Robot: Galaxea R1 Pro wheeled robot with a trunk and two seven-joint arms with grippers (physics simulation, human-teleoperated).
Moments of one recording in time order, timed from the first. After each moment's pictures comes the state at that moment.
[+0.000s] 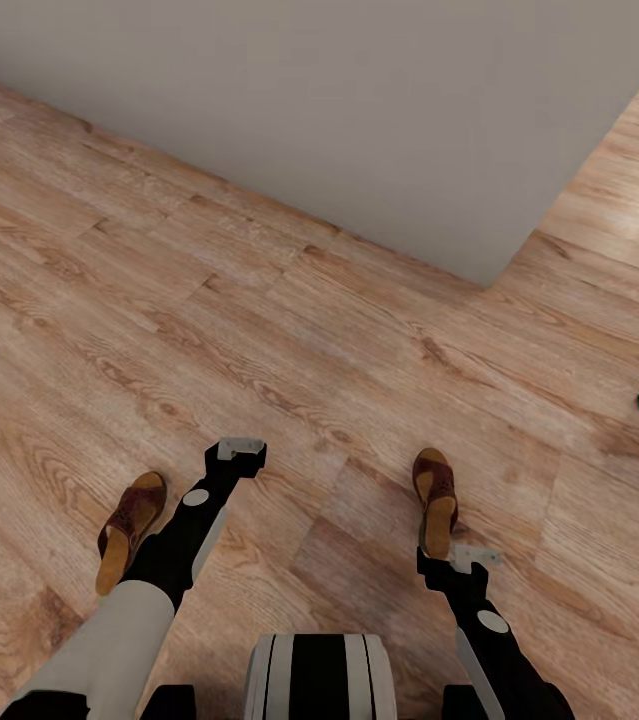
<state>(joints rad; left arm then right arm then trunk) -0.74 -0.09 -0.03 -0.74 -0.07 0.00 -0.01 -0.34 0.01 0.00 -0.92 -0.10 0.06 -0.13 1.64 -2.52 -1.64</state>
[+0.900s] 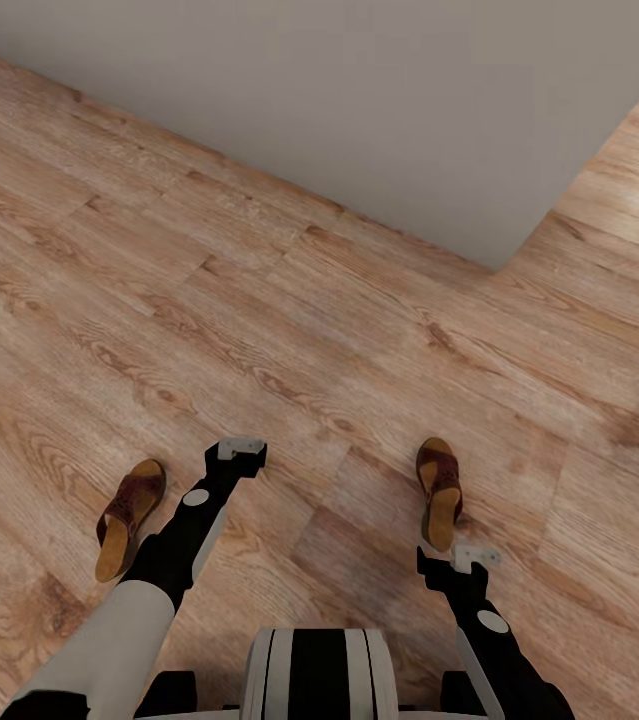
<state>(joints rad) -0.74 -0.09 -0.03 -0.74 -0.07 0.00 -0.01 -0.34 0.01 0.00 -0.92 -0.10 0.06 -0.13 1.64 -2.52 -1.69</state>
